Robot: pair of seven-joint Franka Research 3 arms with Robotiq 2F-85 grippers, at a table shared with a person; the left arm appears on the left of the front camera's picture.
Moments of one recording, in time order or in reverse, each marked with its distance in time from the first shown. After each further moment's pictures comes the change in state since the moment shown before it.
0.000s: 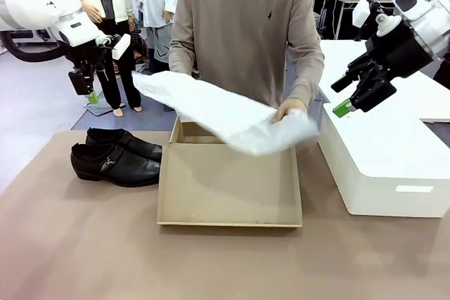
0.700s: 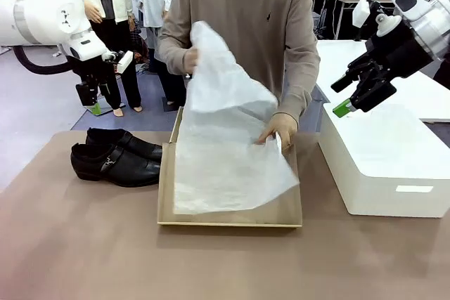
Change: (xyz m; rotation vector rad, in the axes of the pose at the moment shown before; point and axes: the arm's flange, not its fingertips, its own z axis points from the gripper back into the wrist) left arm -0.018 0.030 -0.060 -0.081 0.018 0.040; right arm 0.000 0.000 0.000 0.000 0.000 0.000
